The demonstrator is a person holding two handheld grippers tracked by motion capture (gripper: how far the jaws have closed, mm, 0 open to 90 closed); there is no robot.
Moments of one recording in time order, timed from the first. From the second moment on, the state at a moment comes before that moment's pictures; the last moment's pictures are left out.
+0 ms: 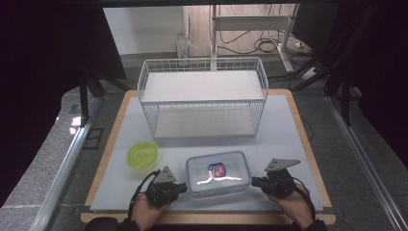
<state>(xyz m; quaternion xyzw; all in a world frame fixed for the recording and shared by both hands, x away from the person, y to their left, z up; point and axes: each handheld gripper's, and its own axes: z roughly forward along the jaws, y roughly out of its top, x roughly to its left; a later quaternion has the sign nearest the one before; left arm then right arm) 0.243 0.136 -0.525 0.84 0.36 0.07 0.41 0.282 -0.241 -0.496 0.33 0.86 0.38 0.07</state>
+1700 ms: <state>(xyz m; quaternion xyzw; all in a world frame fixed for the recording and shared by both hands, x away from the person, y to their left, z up) 0.246 0.168 -0.512 0.83 0.34 0.11 0.43 0.289 -0.253 -0.490 0.35 0.83 0.43 0.10</state>
